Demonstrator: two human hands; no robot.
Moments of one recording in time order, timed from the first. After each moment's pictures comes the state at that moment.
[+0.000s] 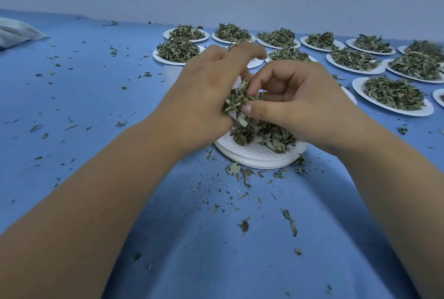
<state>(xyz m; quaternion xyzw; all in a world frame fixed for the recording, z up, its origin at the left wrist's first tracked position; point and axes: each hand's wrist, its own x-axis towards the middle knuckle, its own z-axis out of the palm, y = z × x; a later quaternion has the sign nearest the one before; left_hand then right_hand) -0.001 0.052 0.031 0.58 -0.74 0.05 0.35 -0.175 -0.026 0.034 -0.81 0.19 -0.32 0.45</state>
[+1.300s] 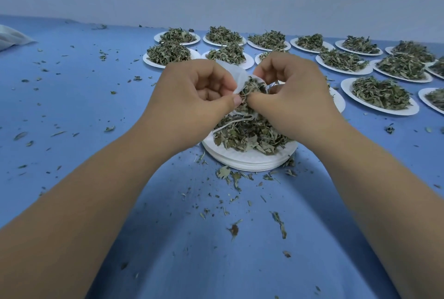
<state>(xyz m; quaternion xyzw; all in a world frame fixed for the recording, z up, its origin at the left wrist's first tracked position) -0.014 0.059 0.031 0.58 -0.57 -0.16 0.55 -0.166 -0.034 0.033 -0.80 0.36 -0.40 0.26</state>
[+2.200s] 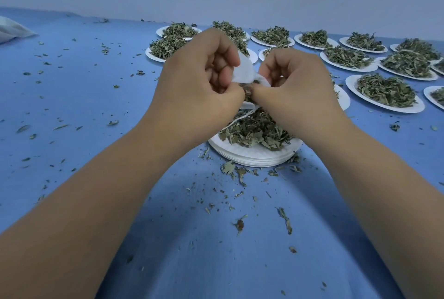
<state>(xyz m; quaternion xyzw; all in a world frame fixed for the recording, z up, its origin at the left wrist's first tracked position) -0.018 0.059 0.034 0.57 -0.60 -0.06 0.56 -0.158 -0.026 0.033 -0.79 0.36 -0.43 0.25</state>
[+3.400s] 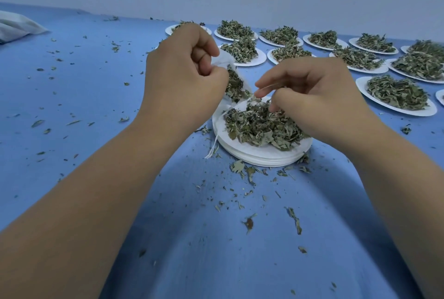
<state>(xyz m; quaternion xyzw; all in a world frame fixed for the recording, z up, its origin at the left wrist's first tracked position) 0.006 0.053 0.031 0.65 -0.50 0.02 0.57 -0.179 -0.022 0.036 -0.83 0.27 -0.37 0.31</state>
